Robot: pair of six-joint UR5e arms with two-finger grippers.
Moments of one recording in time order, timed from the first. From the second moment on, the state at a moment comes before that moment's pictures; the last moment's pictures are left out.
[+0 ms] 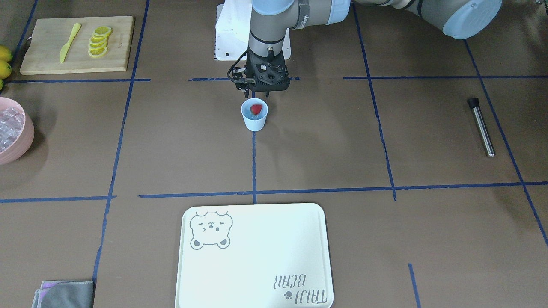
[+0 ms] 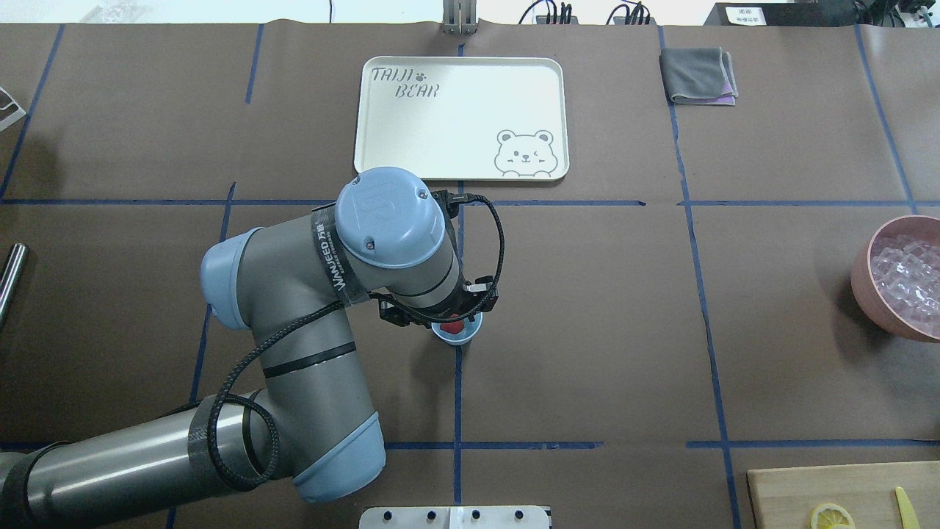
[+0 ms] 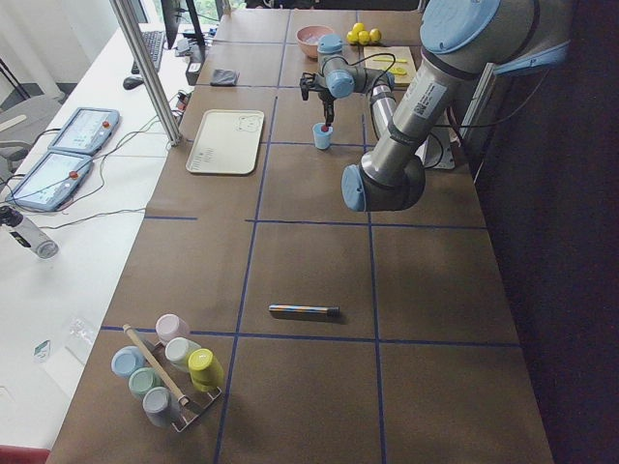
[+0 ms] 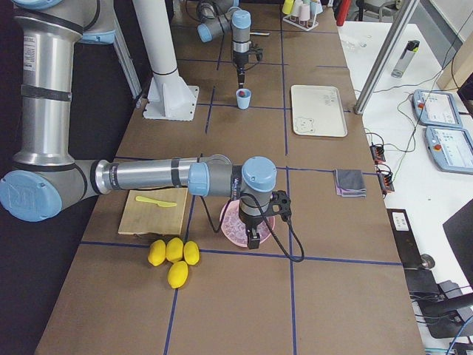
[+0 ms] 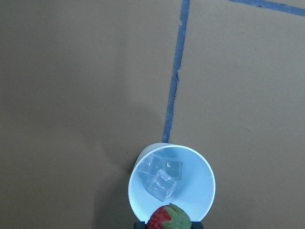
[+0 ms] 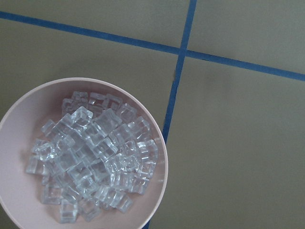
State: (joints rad) left arm -0.44 -2.37 -1.75 -1.48 -1.90 -1.44; right arm 1.54 -1.70 1.80 -1.69 2.31 -0.18
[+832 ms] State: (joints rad) left arm -0.55 -2.16 -1.97 -1.33 -1.92 -1.15; right arm 1.54 -1.70 1.80 -1.69 2.31 -0.18
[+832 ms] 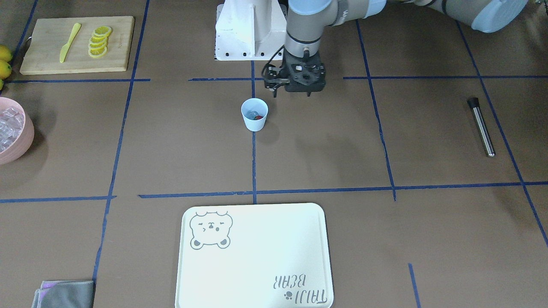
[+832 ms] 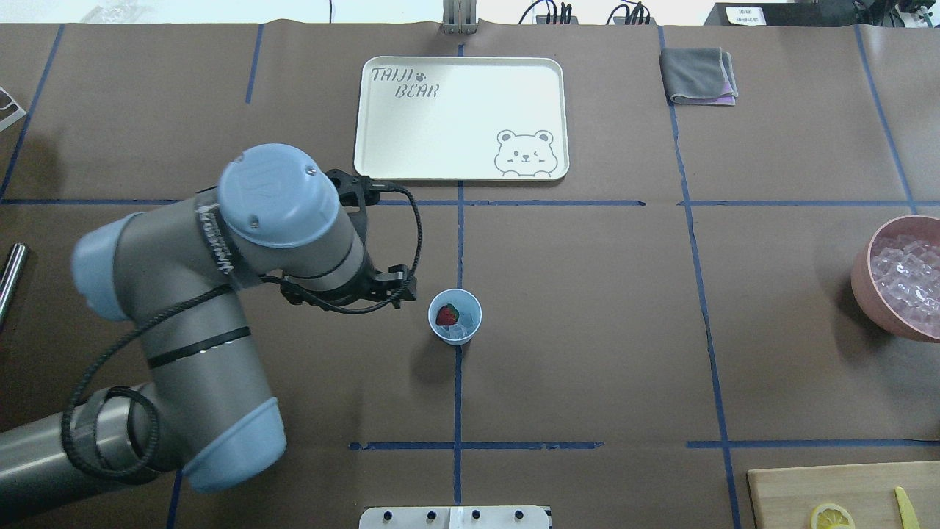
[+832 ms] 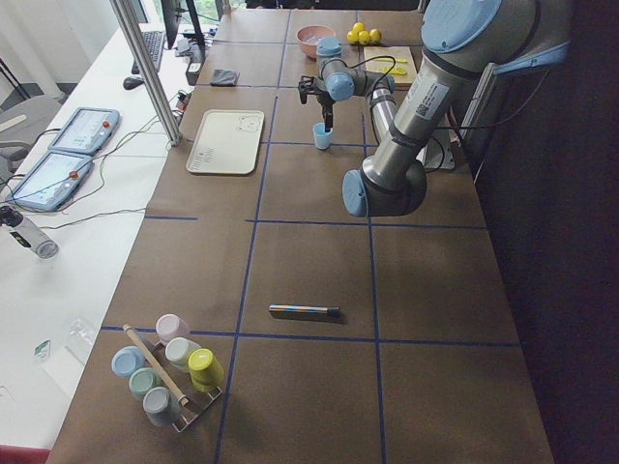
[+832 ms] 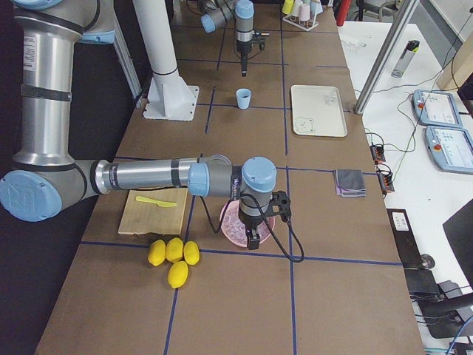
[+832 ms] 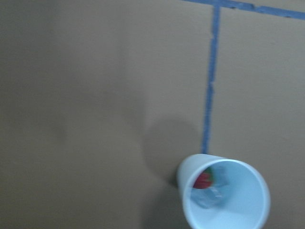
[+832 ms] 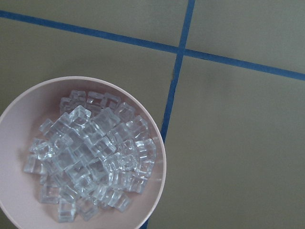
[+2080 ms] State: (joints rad) left arm -1.29 -1.56 -1.83 -1.43 -2.31 0.00; right arm 1.54 -1.70 1.80 -1.69 2.31 -0.18
